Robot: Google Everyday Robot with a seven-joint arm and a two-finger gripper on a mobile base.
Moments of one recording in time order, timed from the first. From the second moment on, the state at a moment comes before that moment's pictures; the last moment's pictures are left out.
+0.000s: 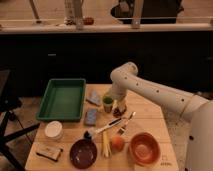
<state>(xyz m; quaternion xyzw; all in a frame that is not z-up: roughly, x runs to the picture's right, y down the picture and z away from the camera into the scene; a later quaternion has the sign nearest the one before) 0.051 0.078 0.838 -0.24 -0.18 -0.33 0.90</state>
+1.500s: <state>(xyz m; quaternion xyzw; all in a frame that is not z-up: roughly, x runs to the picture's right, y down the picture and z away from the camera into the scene) 0.049 0.108 0.848 -0.29 -0.14 -0.23 0.92</state>
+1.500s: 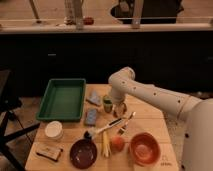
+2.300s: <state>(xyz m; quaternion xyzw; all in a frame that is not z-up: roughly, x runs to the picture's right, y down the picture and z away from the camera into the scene) 0.050 0.112 0.868 -0.29 -0.07 -0.11 0.95</state>
